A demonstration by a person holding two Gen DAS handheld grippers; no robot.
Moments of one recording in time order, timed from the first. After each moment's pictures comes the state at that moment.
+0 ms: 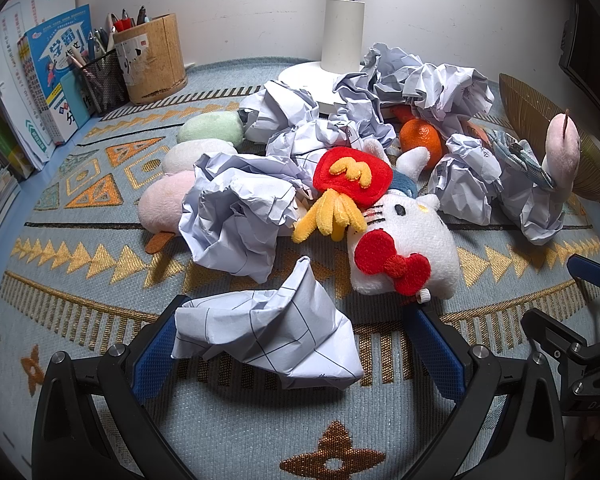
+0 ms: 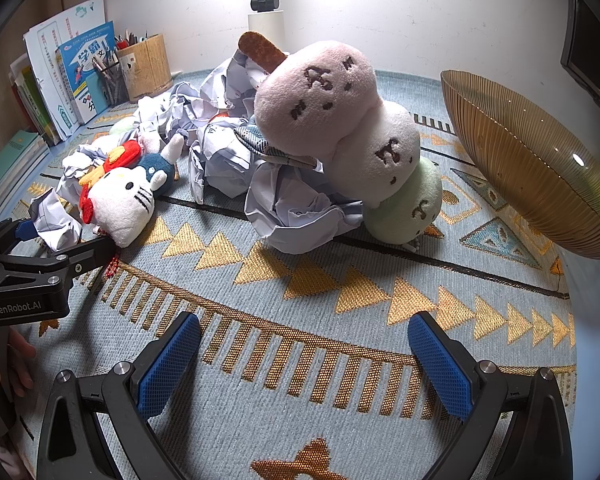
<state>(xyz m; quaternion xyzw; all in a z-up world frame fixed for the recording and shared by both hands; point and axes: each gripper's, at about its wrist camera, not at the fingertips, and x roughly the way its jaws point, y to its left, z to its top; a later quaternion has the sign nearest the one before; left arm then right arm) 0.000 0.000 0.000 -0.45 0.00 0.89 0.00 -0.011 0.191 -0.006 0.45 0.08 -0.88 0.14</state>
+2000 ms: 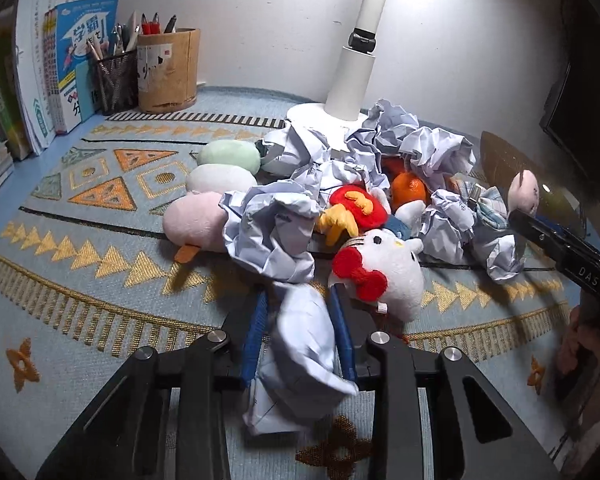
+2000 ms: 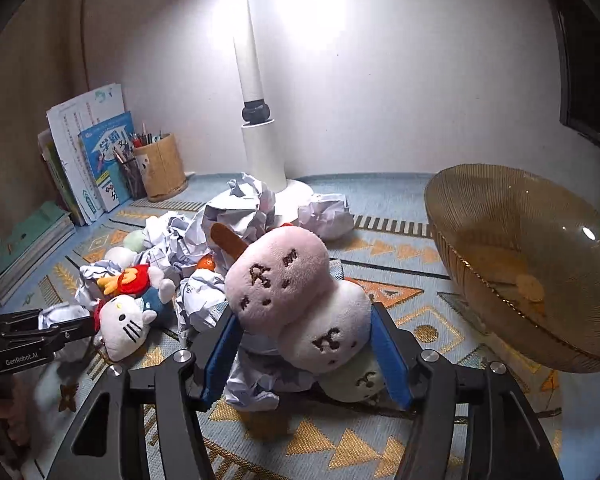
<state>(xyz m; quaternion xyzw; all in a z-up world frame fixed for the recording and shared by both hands) 0.013 -0.028 0.015 -0.39 -0.08 0.91 0.03 -0.047 0.237 0.039 0.30 0.01 -0.93 0.21</state>
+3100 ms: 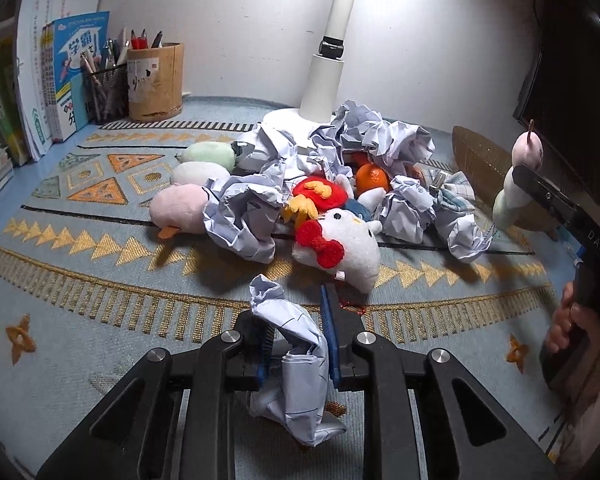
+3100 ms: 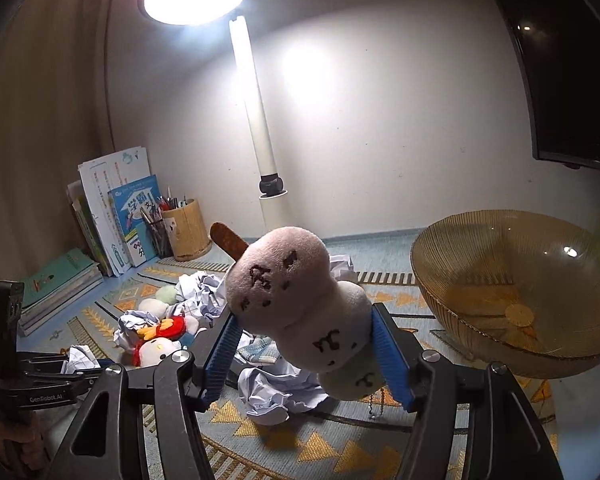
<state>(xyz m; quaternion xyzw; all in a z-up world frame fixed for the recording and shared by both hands) 0.044 -0.017 0.021 -0.37 -0.08 0.92 0.06 -0.016 0.256 0.057 0.20 -0.04 -0.95 0.24</state>
